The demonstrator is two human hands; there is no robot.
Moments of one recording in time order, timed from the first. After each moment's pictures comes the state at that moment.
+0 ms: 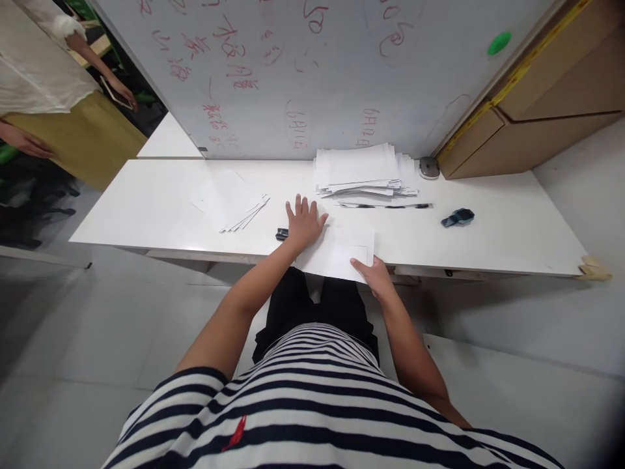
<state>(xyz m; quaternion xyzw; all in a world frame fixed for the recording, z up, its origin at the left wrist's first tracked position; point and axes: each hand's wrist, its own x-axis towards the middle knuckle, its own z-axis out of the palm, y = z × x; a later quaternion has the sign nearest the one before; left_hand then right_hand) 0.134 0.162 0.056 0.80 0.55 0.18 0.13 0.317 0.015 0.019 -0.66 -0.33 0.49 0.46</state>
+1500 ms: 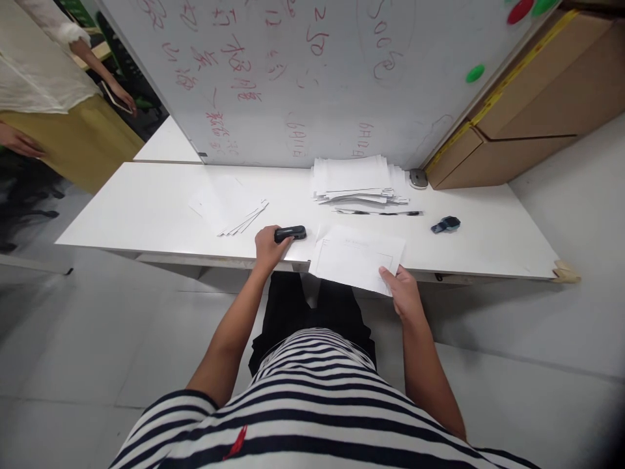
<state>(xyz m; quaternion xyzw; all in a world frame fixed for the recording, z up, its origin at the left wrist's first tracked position) 0.033 0.133 0.028 0.72 0.60 0.33 0.10 0.352 -0.025 0.043 -0.63 -0.27 0.45 0.57</state>
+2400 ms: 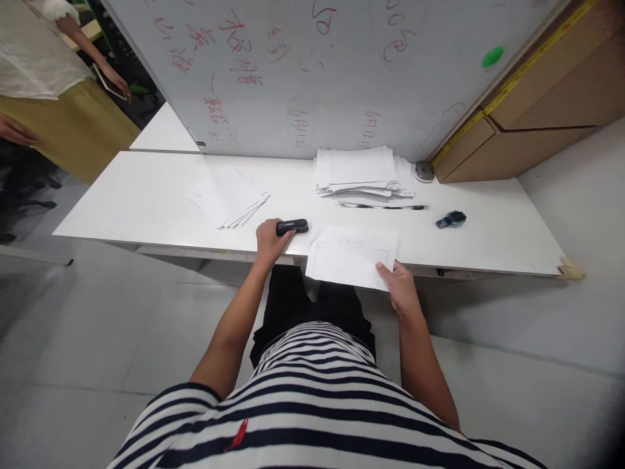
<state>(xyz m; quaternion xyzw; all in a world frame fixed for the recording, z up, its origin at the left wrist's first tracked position) 0.034 0.132 0.030 0.73 0.60 0.32 0.11 0.342 -0.026 0.043 -0.63 -0.29 0.46 0.55</state>
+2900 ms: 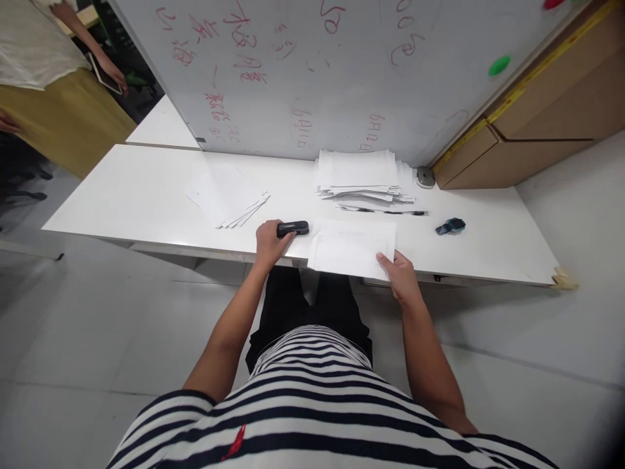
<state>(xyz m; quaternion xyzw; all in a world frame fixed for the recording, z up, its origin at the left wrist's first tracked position) 0.035 0.132 0.029 0.73 0.59 0.33 0.11 0.355 0.010 0.053 -0.65 -0.32 0.45 0.53</state>
